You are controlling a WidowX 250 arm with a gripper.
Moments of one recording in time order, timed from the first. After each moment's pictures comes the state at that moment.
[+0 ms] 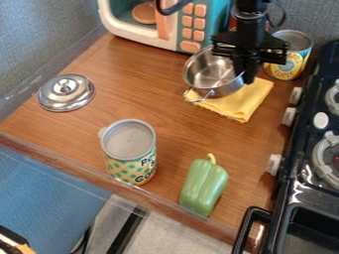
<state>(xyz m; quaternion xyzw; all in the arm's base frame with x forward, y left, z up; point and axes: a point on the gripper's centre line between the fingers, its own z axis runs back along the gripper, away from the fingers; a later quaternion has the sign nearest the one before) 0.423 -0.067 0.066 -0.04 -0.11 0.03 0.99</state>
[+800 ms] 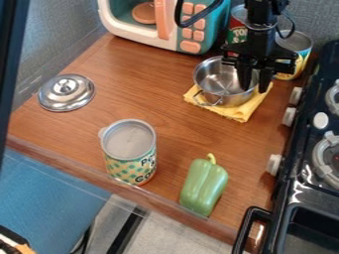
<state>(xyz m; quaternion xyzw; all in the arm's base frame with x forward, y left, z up) 0.435 -0.078 0.051 -0.04 -0.10 0.02 0.99</state>
